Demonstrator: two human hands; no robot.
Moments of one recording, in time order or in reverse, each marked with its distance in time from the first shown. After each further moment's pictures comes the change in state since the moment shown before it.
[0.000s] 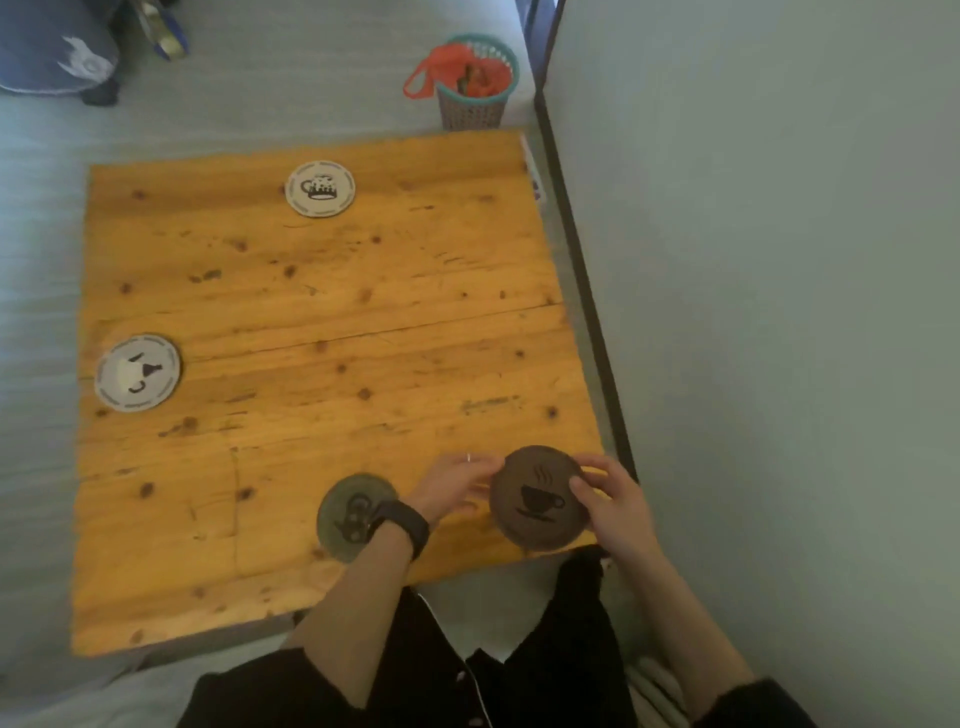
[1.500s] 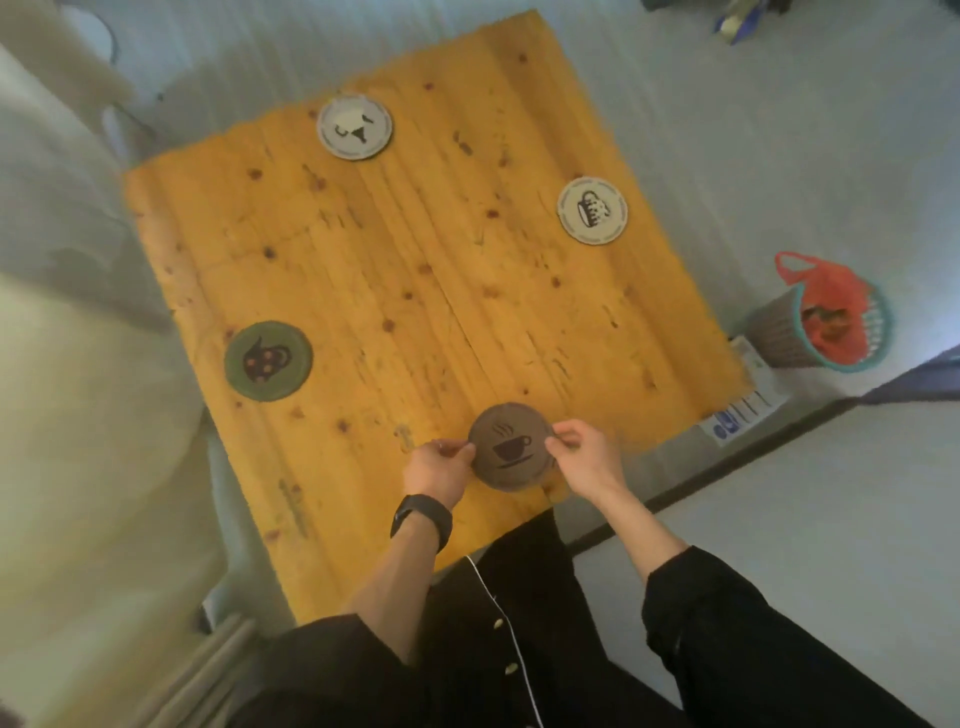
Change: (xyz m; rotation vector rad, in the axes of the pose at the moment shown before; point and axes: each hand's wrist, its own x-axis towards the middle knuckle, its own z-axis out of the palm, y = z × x) left_hand 0.140 0.152 0.073 -1.098 1.013 -0.212; right_hand 0.342 -0.239 0.061 -1.294 -0.921 -0.532
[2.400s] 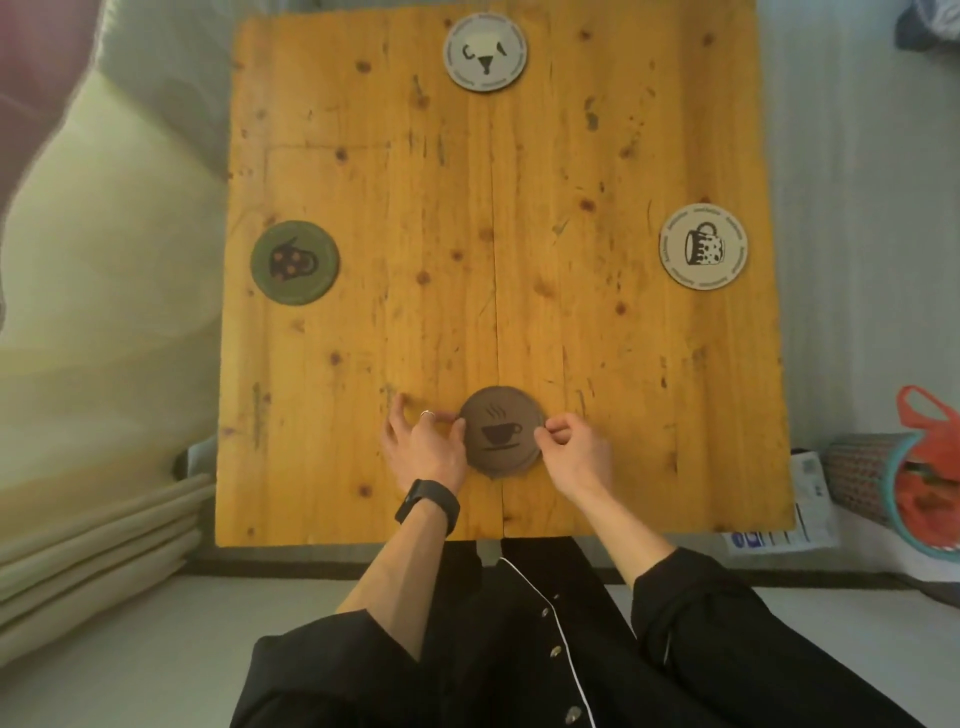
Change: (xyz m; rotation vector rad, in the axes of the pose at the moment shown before) left_hand 0.027 0.008 0.078 0.007 0.567 -0.110; right_hand 0.096 0.000 -0.011 -0.322 -0.152 -0.260
